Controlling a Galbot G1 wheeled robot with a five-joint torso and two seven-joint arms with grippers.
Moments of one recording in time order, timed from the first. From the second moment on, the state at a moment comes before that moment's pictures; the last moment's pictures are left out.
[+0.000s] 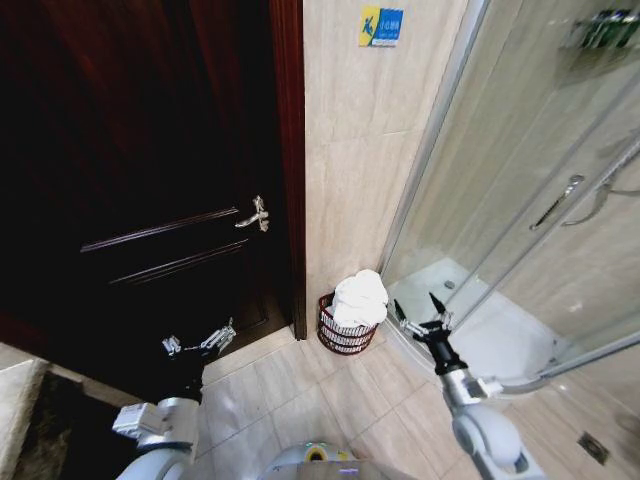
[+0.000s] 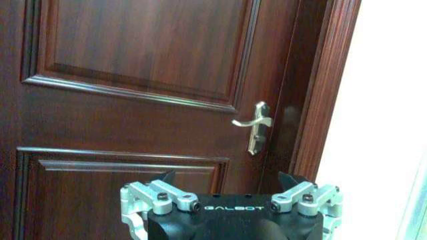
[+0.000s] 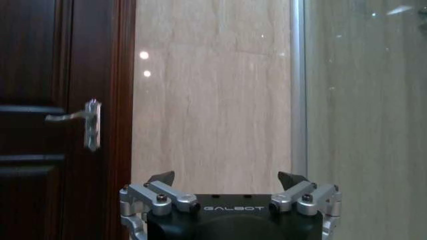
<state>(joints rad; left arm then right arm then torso) 1.87 -1.50 -0.63 -2.47 -0.29 0.05 -0.05 -1.74 1.26 0.66 2.01 0.33 0.43 -0.15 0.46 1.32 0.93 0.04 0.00</state>
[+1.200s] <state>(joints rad) 1.87 -1.50 -0.63 -2.47 -0.29 0.05 -0.05 -1.79 1.25 0.86 2.25 0.51 0.27 -0.10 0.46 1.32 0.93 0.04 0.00</state>
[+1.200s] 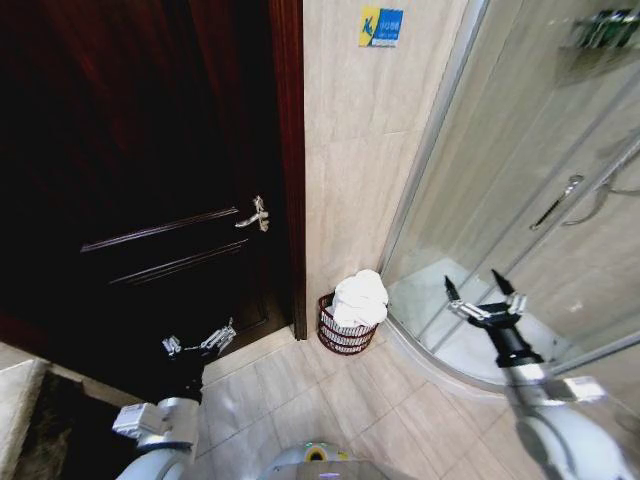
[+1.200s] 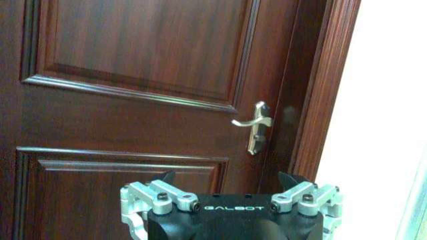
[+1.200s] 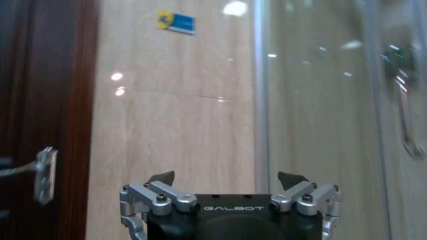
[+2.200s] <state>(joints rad) 1.87 -1.50 -0.63 -2.47 -0.29 0.05 -0.05 -1.94 1.50 0.80 2.30 0.35 0.36 -0.17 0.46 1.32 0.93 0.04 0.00</state>
